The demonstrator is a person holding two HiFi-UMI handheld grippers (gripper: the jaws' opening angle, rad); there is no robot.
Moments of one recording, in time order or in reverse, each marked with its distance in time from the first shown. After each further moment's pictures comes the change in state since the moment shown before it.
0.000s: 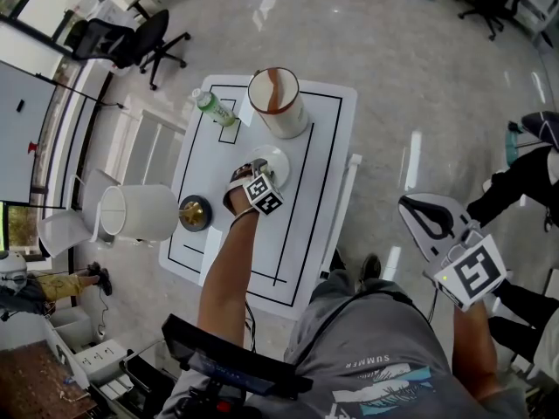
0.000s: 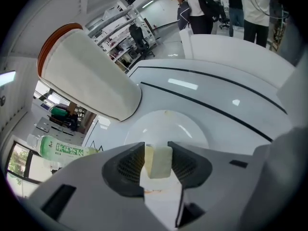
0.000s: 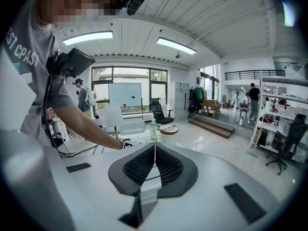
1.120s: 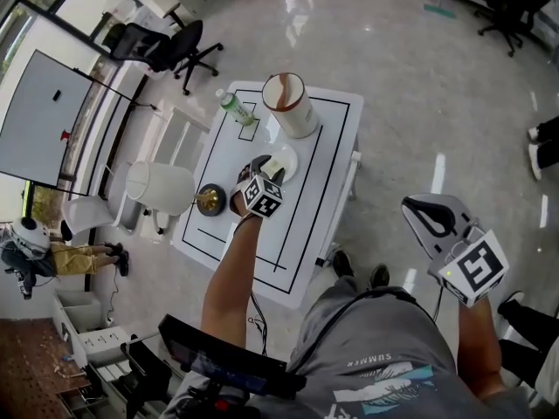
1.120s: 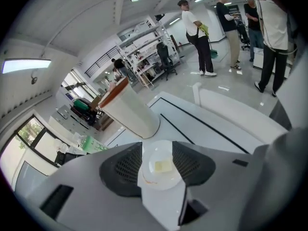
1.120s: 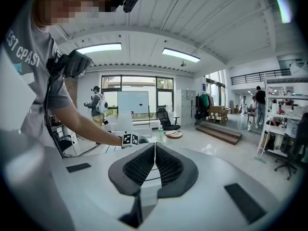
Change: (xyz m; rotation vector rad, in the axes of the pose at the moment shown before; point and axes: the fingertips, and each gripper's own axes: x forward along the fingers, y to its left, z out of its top) left arm -0.126 0.014 0.047 -0.243 -0.160 0.170; right arm -0.076 0.011 -0.004 -0.023 -0.097 0.083
